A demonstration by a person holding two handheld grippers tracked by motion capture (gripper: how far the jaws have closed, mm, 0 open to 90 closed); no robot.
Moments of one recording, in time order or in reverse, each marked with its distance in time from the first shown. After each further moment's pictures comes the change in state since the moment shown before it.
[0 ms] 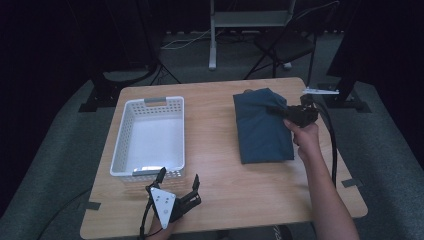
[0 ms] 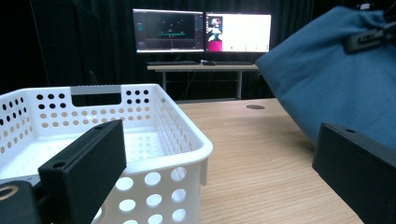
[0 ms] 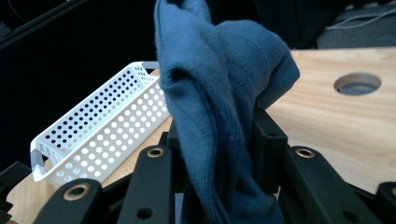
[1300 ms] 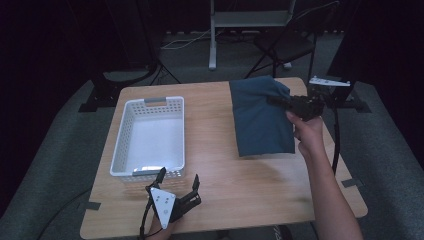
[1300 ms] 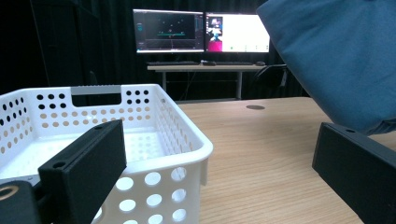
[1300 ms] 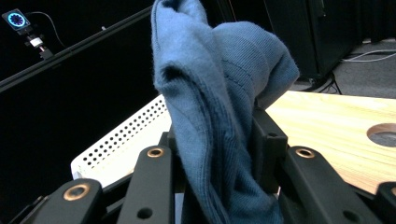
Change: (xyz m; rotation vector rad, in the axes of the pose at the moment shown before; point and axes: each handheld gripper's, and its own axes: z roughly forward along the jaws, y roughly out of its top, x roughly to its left) left arm 0.000 0.000 0.000 0.000 0.000 -0.001; right arm 0.043 0.029 -0.017 -0.099 0.066 -0.037
